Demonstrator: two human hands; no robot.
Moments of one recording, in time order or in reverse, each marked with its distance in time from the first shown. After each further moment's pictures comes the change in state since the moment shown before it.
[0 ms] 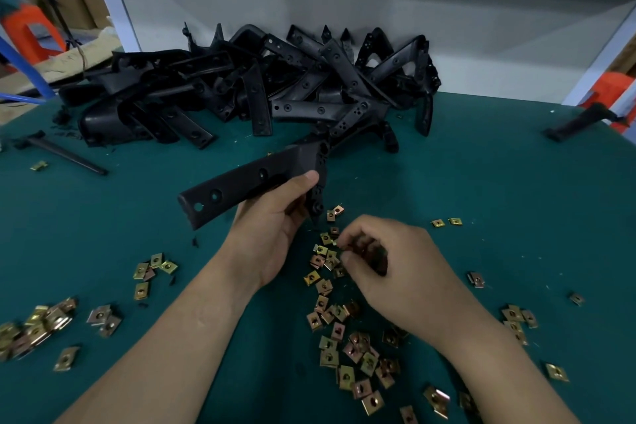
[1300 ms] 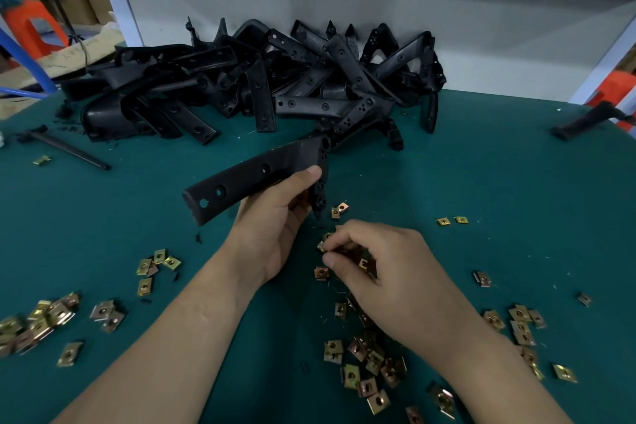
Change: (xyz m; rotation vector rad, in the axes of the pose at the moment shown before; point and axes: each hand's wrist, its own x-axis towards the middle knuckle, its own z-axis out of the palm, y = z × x) left_hand 0.001 0.001 0.001 -0.024 0.061 -0.008; right_hand -0.004 -0.016 0.009 0.038 0.008 -0.091
